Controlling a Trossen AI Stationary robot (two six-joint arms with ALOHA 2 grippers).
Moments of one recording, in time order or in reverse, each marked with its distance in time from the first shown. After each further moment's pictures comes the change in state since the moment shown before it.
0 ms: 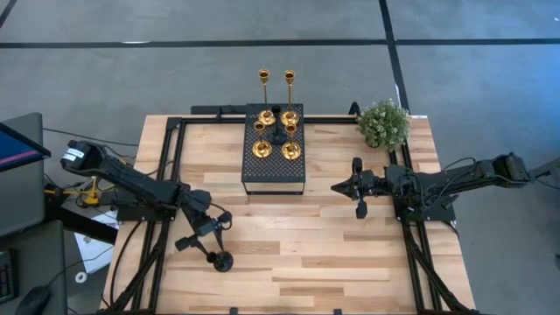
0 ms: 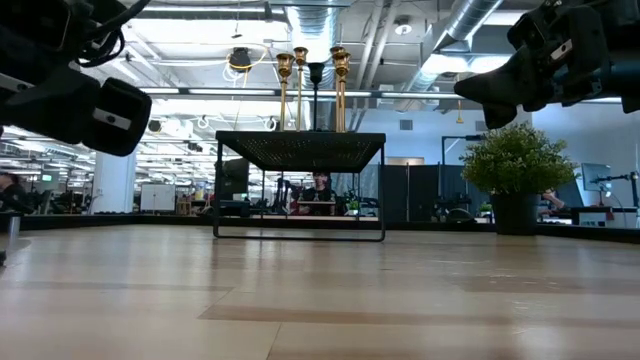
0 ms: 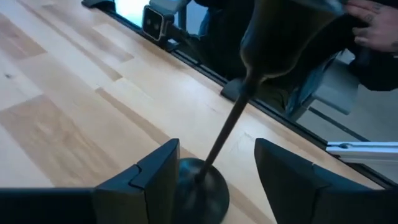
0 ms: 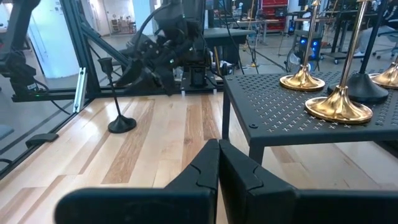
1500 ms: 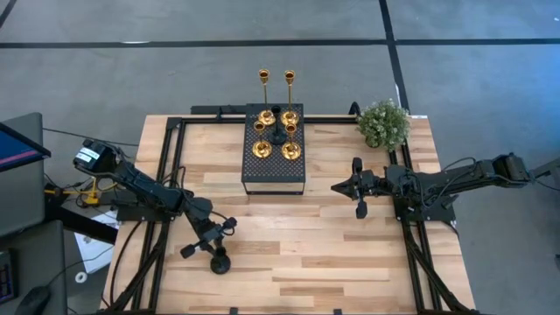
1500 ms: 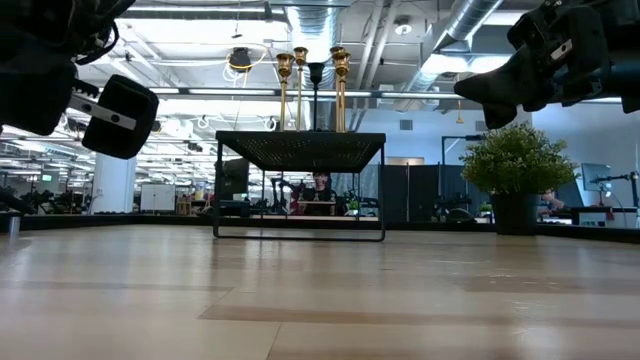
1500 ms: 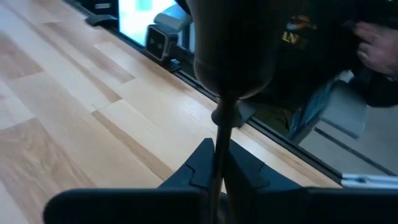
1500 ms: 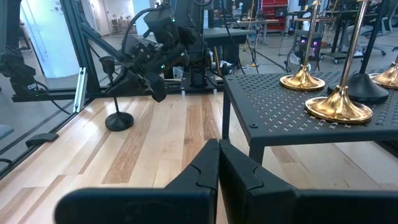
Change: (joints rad) left arm -0.091 0.204 0.000 0.325 -0.078 -0.126; right arm 0.000 0.000 0.000 0.000 0.000 0.000
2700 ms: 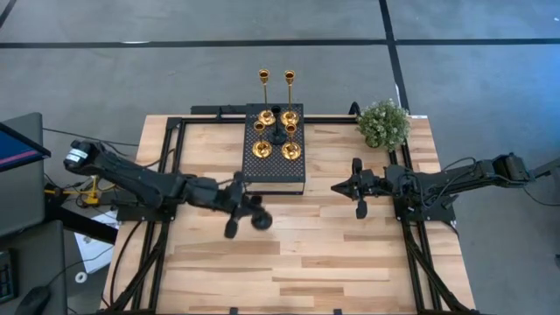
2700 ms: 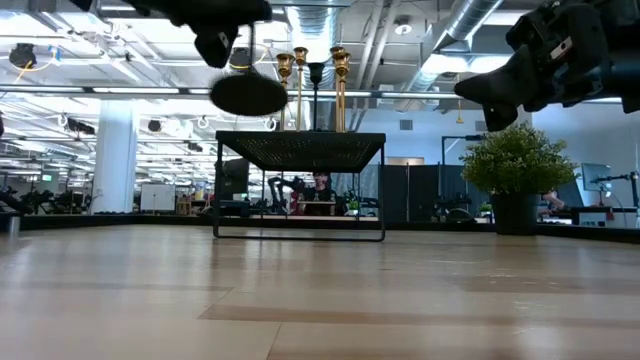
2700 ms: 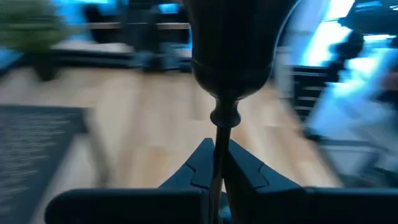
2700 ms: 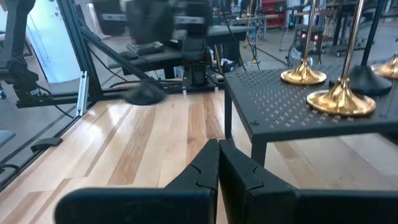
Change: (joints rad) left arm 0.100 -0.140 0.426 -0.413 -0.728 -0.187; right arm 0.002 0.000 0.000 -0.006 0.000 0.040
